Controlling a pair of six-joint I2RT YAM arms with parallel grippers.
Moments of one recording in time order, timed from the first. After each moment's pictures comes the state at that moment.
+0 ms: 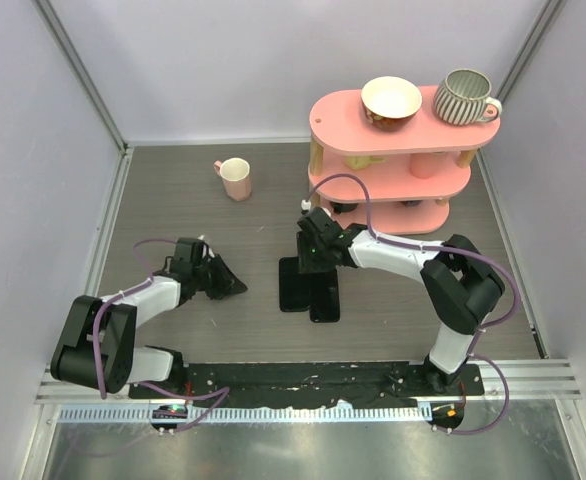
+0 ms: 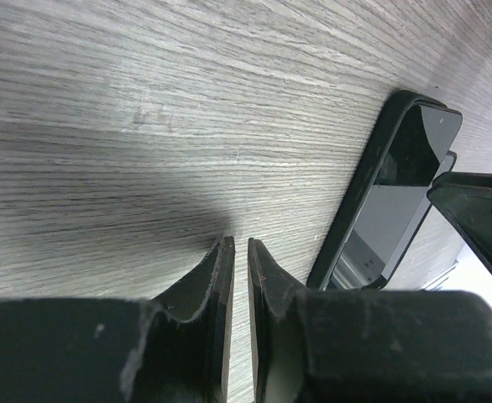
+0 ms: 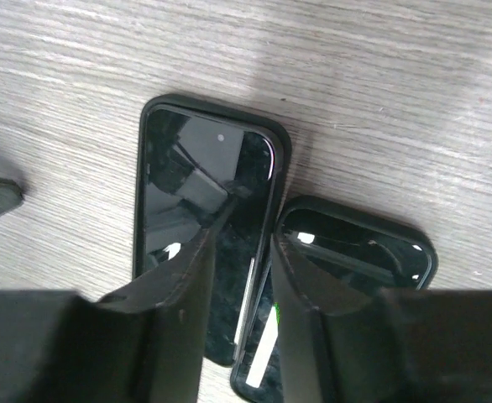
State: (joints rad) left arm -0.22 1.32 0.44 -0.04 0.39 -0.82; right arm 0.78 1.75 1.11 -0.34 0.03 0.60
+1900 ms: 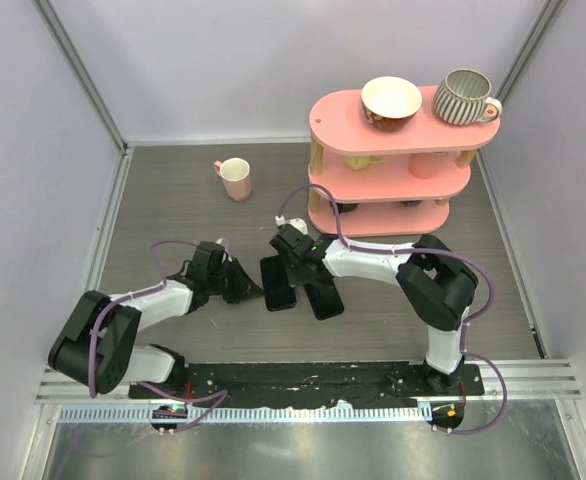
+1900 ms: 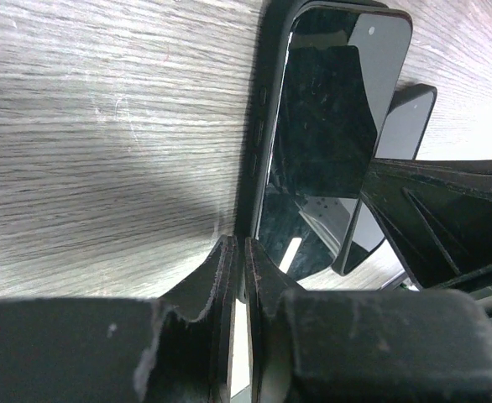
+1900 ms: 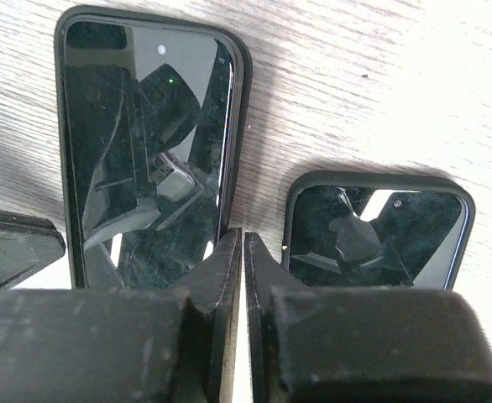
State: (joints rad) left arm -0.42 1.34 0.42 0.07 0.34 -0.95; right arm 0.94 1.87 1.22 -0.43 0.20 0.58
